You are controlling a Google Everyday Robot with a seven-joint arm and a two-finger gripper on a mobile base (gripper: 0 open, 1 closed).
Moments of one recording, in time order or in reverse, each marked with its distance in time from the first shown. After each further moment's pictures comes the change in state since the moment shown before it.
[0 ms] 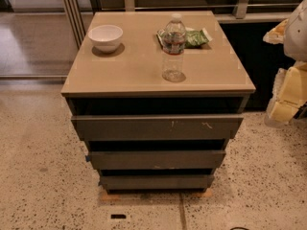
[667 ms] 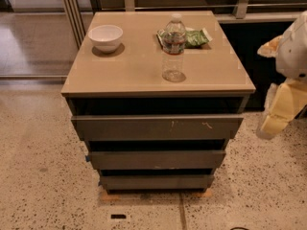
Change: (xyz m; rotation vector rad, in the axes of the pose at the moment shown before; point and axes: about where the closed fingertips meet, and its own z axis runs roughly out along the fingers) arm 0.003 0.009 0.025 -0.007 -0.026 0.008
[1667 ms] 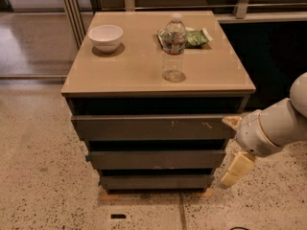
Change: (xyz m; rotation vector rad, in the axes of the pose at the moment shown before) arm 0.021 0.065 0.188 -0.181 -0.267 0.098
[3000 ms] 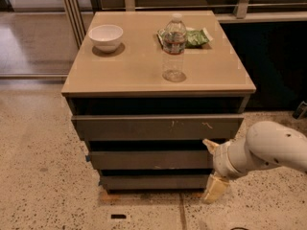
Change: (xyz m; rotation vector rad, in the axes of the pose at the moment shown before) arm 0.049 -0.005 0.131 0.028 0.022 -0.160
